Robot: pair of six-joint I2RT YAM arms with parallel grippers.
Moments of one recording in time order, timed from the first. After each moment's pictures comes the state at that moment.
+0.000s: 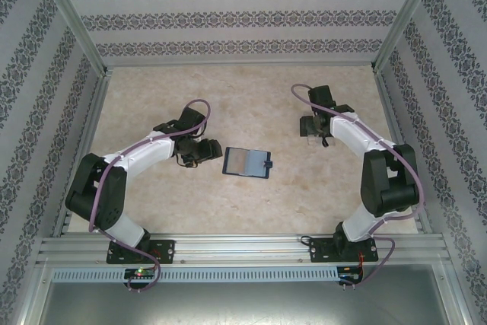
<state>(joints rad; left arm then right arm) -0.43 1.58 1.00 -0.60 0.23 -0.69 0.18 1.64 1.13 -0.62 0.23 0.21</state>
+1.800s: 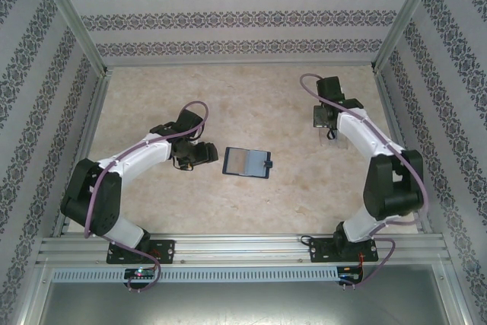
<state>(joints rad) -0.43 1.53 0.98 -0.66 0.19 -0.65 0.15 1.58 1.18 -0.63 0.30 0.22</state>
